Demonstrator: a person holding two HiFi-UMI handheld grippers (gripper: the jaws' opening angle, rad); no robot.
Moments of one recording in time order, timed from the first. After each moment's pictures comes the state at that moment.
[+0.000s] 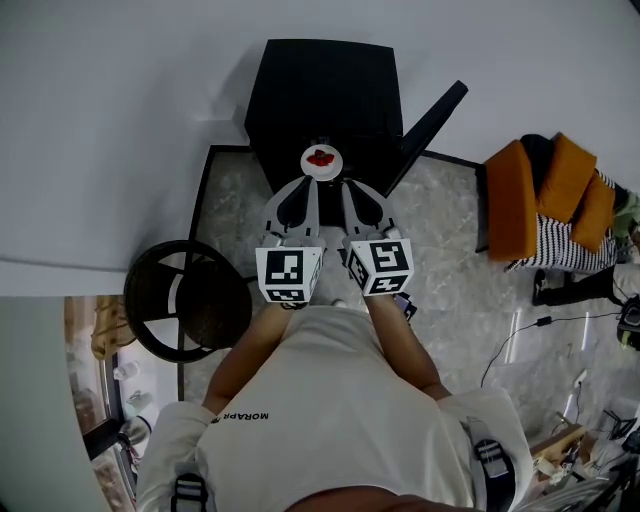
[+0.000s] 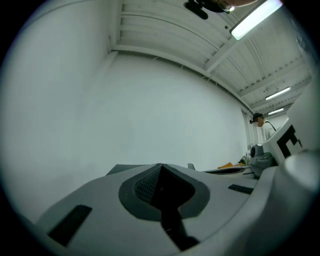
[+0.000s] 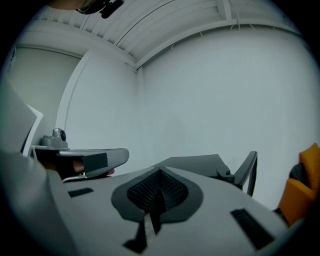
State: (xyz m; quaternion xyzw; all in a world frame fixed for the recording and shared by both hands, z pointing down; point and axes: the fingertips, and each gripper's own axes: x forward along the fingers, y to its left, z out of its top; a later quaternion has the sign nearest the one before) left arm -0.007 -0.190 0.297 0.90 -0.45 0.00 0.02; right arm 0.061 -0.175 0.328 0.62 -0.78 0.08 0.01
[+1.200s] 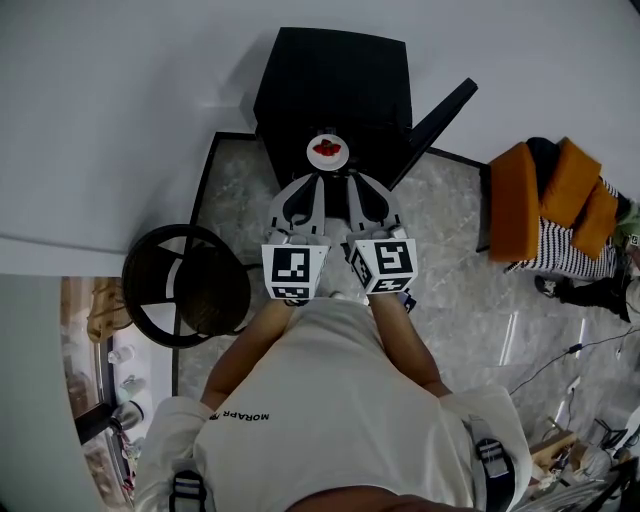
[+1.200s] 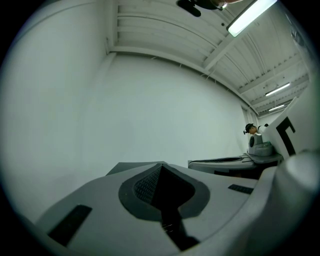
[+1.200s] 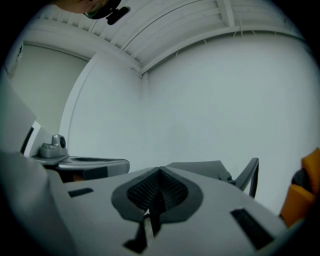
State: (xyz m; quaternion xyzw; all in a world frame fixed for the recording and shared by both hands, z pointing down) left arm -0.016 -0.170 0.308 0.89 -0.45 0.01 0.01; right arm 0.050 -0.159 0.316 0.62 -0.78 0.05 0.00
